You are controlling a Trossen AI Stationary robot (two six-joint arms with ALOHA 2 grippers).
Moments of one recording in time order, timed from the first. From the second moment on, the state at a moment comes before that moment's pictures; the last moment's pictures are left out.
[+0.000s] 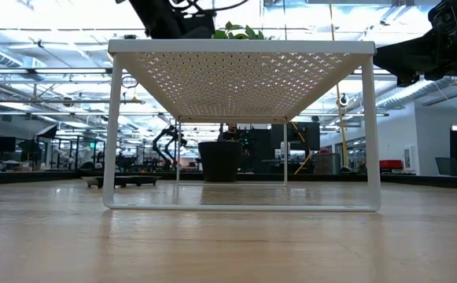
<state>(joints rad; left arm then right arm) 0.12 1.58 1.28 -0.61 -0.31 -0.16 0.25 0.01 0.02 0.13 0.39 -0.12</state>
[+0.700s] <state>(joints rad) 0.11 1.57 1.28 -0.57 -0.16 -0.17 0.25 0.01 0.02 0.13 0.39 -0.12</state>
